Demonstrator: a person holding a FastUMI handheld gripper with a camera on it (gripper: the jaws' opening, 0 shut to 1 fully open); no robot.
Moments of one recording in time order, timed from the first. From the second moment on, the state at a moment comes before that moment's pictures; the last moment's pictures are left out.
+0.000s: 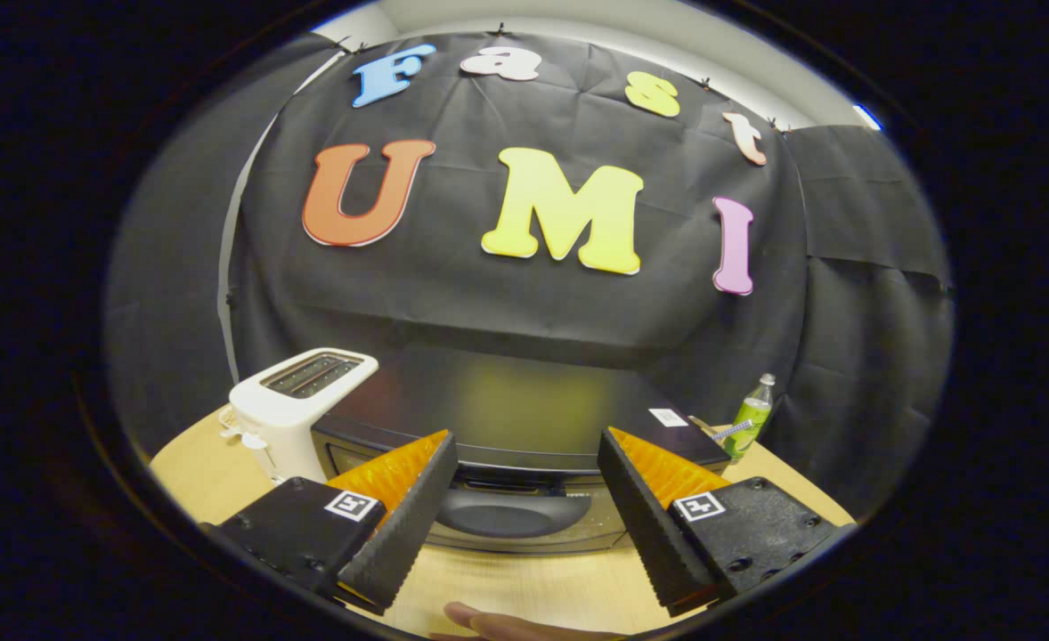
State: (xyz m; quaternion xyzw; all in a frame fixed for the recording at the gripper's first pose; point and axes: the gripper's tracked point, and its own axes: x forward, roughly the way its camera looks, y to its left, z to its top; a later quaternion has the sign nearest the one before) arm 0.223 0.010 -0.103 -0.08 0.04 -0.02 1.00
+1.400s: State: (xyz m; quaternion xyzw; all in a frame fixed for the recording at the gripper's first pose) arm 0.171 0.008 -0.149 -0.05 0.10 0.03 0.99
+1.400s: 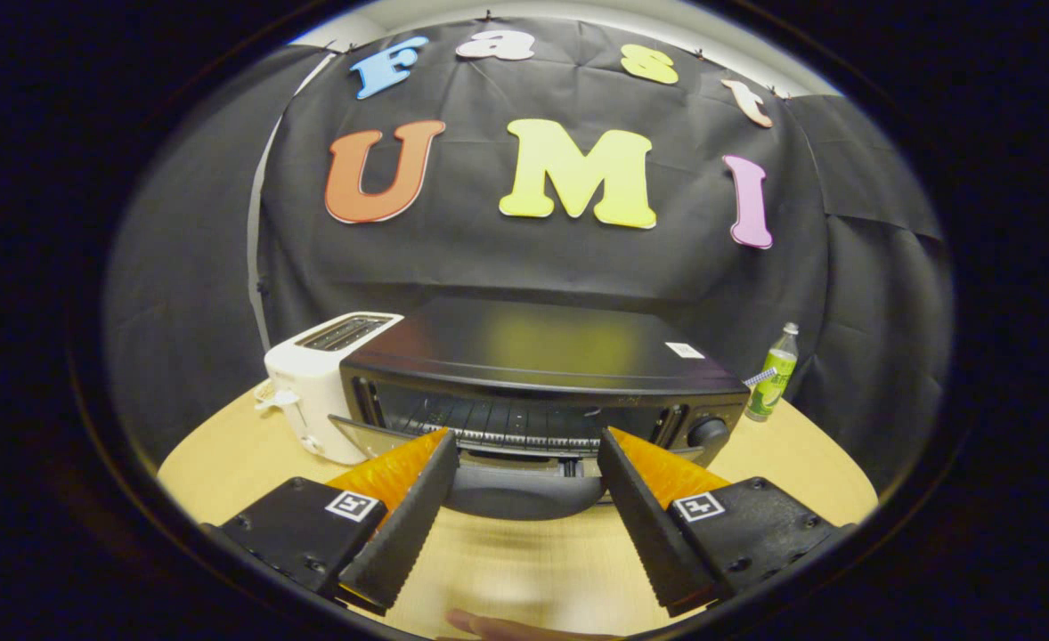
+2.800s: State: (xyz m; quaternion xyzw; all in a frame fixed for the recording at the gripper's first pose) arm 0.104 -0.001 -0.278 -0.04 0.23 0.02 0.97
